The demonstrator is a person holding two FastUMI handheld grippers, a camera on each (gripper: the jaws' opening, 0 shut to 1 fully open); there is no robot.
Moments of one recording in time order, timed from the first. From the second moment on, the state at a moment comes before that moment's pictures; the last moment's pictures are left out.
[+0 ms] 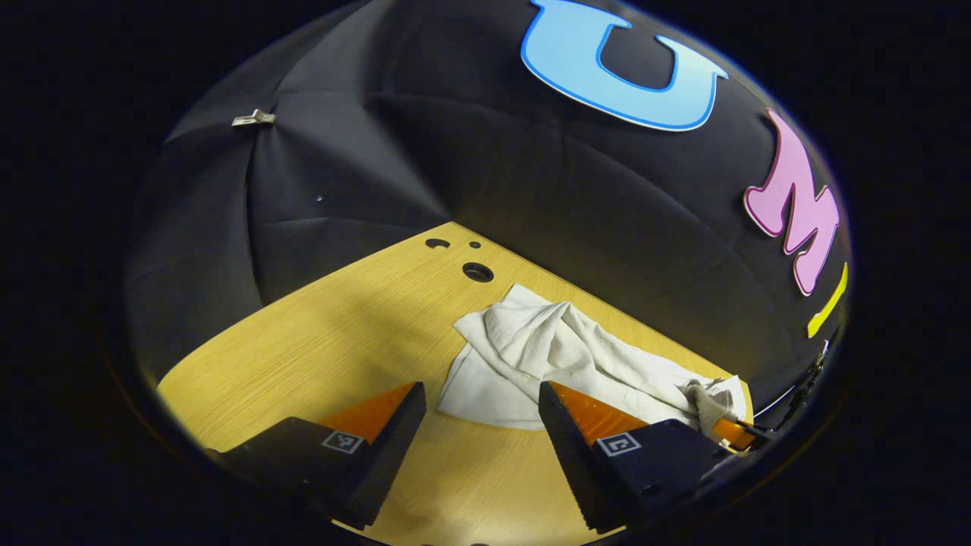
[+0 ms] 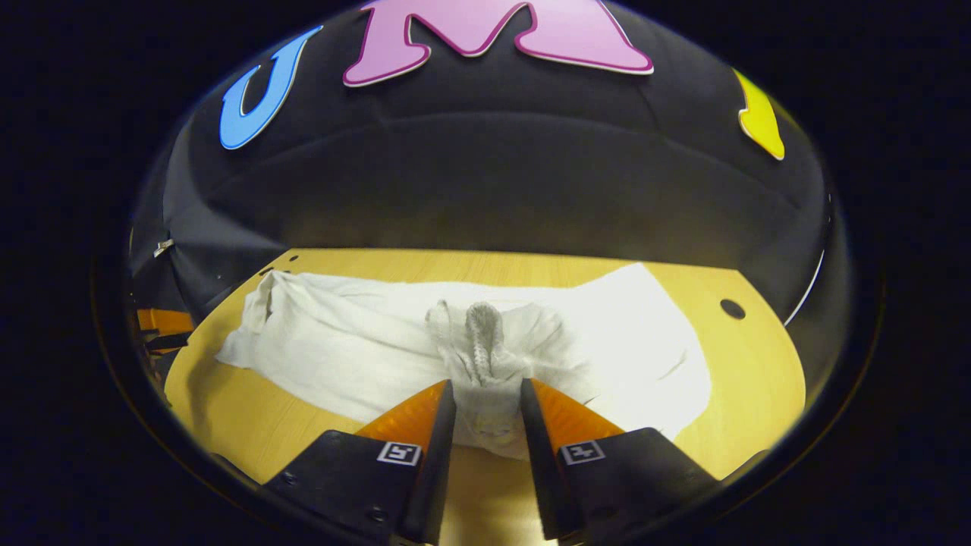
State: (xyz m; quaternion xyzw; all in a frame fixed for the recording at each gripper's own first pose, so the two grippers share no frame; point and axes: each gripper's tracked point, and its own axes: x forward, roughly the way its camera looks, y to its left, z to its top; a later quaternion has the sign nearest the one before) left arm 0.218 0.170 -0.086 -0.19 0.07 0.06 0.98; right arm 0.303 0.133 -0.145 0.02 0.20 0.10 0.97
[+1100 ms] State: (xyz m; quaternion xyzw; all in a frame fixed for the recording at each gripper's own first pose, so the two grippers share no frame) left arm 0.339 0.168 -0.121 -0.05 0.17 0.14 0.97; right arm 0.017 -0.033 -0.122 0.09 0.28 -0.11 0.95
